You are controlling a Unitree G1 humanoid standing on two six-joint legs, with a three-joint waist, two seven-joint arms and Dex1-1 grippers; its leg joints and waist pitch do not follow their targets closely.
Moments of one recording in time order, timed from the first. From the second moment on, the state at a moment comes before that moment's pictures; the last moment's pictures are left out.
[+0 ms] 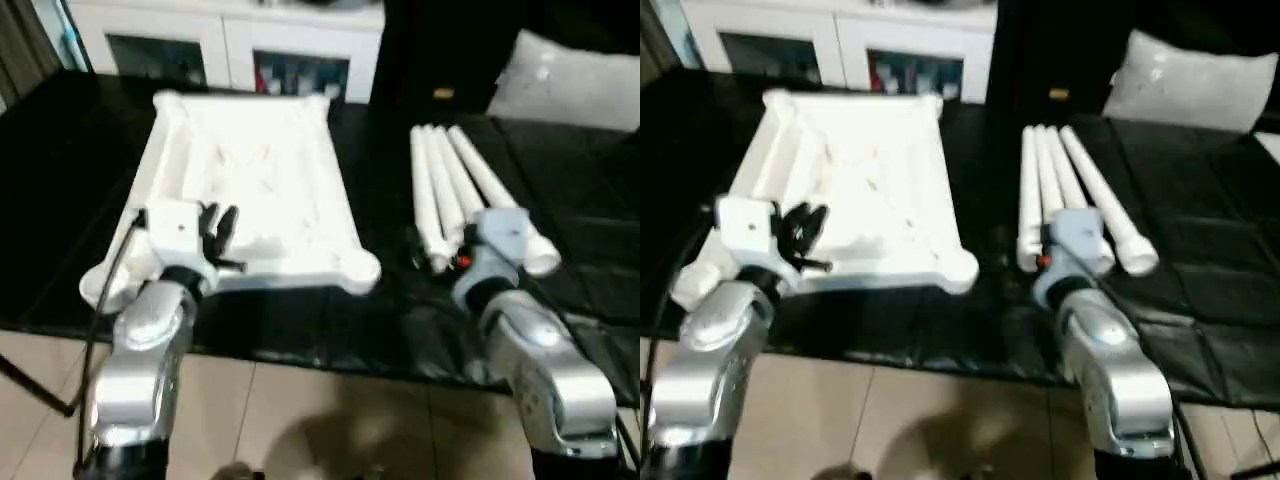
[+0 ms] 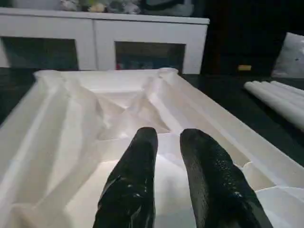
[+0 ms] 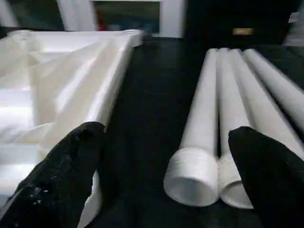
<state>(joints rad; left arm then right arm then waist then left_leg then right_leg) -0.16 0.11 0.11 -0.24 -0.07 0.39 -0.20 -0.15 -0.14 -0.02 -0.33 0.23 0.65 0.11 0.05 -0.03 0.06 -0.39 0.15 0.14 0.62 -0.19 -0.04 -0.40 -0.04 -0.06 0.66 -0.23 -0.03</state>
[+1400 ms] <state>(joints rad) -0.11 0.19 -0.06 -0.34 -0.12 0.44 -0.33 -0.23 -0.21 0.03 -0.32 0.15 0.80 0.09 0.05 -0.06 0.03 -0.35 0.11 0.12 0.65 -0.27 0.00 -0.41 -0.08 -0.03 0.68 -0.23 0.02</state>
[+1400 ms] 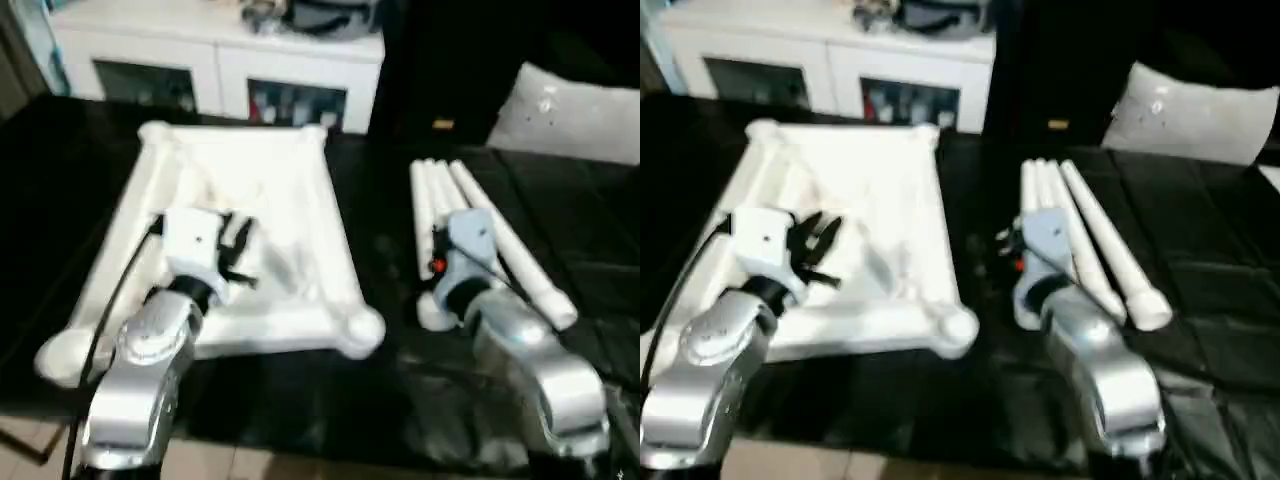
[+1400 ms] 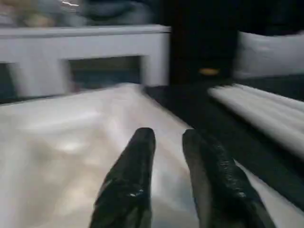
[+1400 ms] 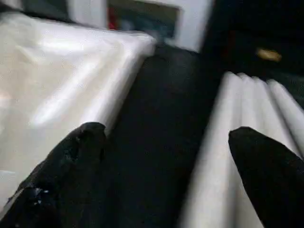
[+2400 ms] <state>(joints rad) -0.21 0.43 -0.16 -0.31 -0.24 0.56 -0.69 -0.71 -0.23 -0.01 0.38 0.14 0.92 0.14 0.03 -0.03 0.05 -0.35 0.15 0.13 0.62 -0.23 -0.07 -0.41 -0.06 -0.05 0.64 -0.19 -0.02</state>
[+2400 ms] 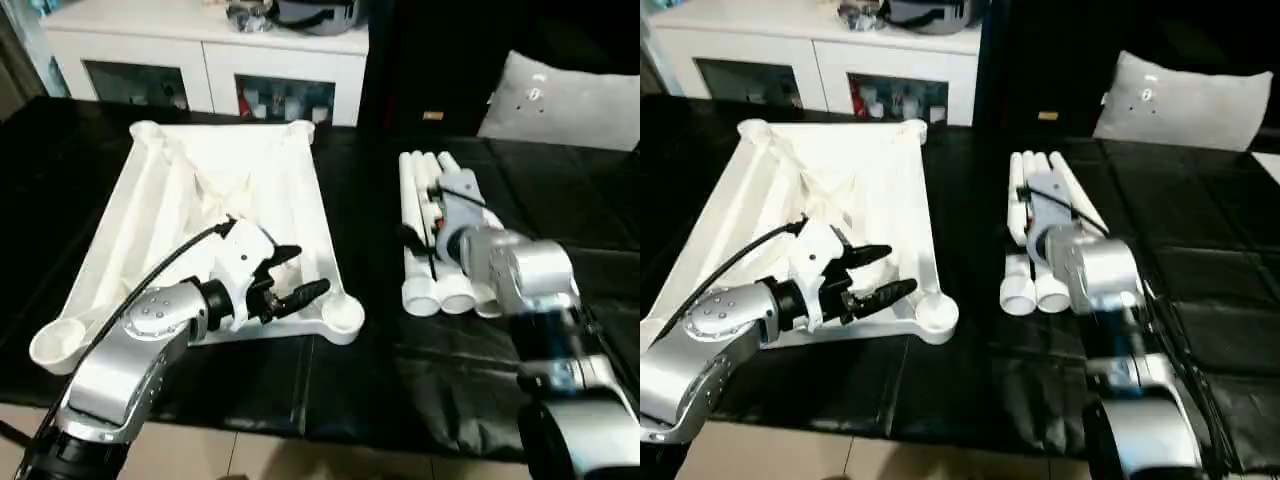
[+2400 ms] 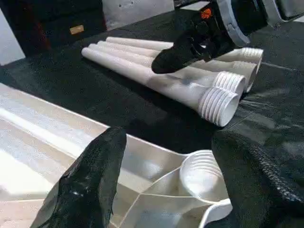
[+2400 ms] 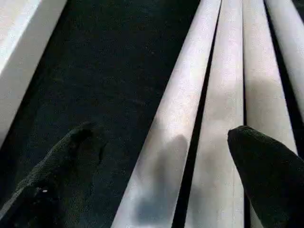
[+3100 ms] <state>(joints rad) -0.21 0.44 -0.17 -0.31 -0.23 0.57 -0.68 -0.80 -0.18 0.01 0.66 0.14 0.94 0.20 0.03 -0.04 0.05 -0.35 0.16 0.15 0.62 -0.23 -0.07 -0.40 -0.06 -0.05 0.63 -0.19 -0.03</state>
